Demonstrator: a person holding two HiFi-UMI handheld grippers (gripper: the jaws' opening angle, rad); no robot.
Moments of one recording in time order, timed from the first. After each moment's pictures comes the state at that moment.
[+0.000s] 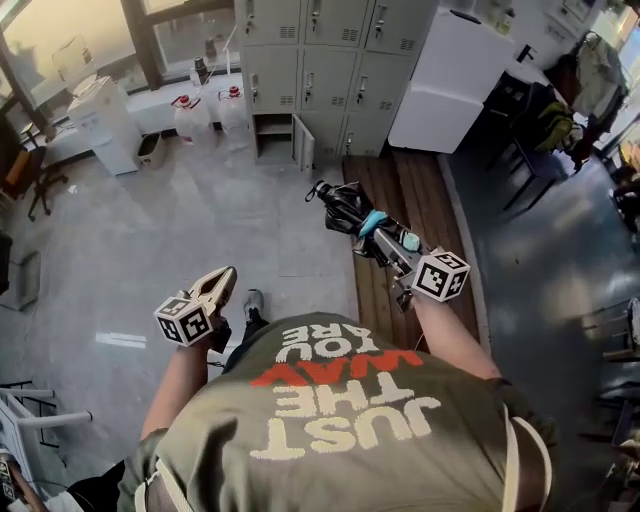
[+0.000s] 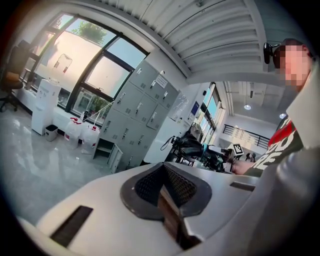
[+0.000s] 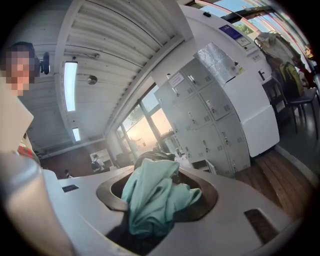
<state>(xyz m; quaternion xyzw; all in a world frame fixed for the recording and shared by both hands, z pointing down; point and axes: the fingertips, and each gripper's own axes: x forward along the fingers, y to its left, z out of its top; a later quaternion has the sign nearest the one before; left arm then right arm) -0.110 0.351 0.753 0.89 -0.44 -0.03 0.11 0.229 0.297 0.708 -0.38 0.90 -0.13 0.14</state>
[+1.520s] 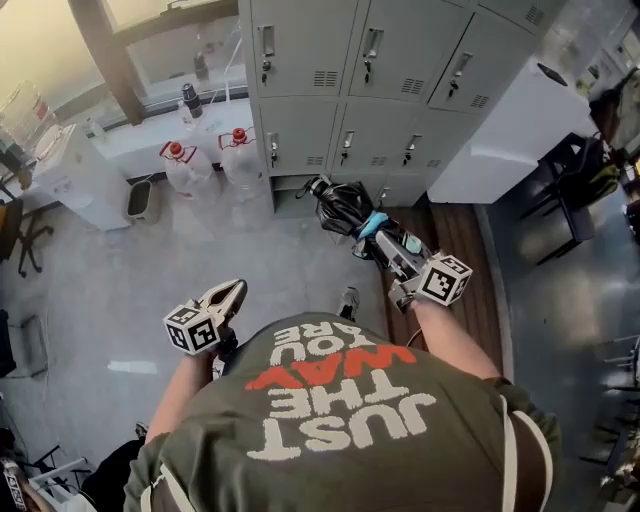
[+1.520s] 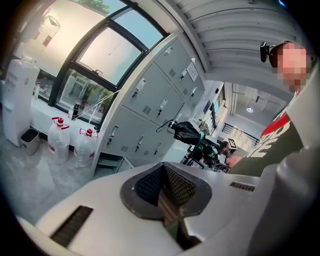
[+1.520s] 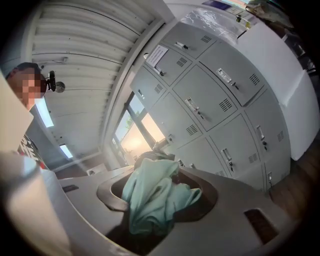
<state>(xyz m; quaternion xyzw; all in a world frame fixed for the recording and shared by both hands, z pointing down) -0.261 -0.187 0.615 0.91 -0.39 0.01 0.16 0.061 -0.238 0.534 -0.35 0.90 -0.17 0.20</state>
